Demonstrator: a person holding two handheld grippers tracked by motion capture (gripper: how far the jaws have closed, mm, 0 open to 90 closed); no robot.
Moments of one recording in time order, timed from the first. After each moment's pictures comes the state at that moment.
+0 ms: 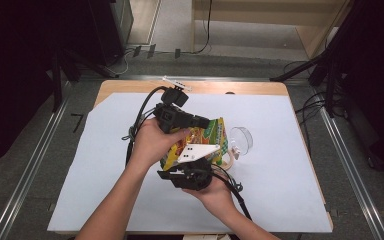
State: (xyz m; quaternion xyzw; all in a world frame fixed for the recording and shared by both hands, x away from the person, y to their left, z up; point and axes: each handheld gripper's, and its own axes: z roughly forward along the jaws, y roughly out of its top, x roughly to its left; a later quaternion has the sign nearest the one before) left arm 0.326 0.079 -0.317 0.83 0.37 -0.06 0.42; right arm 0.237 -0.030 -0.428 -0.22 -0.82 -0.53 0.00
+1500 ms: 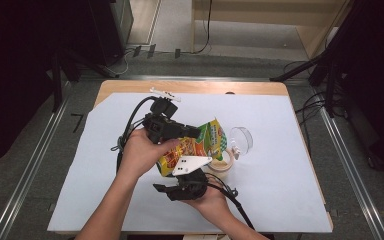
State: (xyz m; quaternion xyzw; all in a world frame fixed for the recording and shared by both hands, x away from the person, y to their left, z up) left arm 0.306 0.104 -0.327 0.83 0.36 -0.07 0.42; right arm 0.226 -0.020 -0.458 -0.18 -0.83 -0.52 -0.01
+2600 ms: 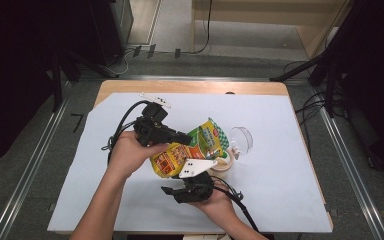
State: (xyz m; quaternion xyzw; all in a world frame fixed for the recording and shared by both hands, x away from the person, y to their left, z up) left arm 0.308 0.128 -0.340 0.85 0.32 -0.11 0.42; right arm 0.226 -0.035 -0.477 -0.20 -0.84 -0.50 -0.02
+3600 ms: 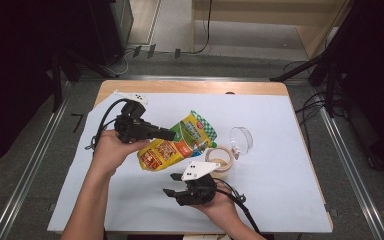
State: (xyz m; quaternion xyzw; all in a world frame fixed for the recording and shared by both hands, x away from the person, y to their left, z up) left arm 0.316 0.178 -0.342 0.82 0.32 -0.12 0.46; right arm 0.220 -0.041 -0.474 -0.20 -0.84 -0.50 -0.02
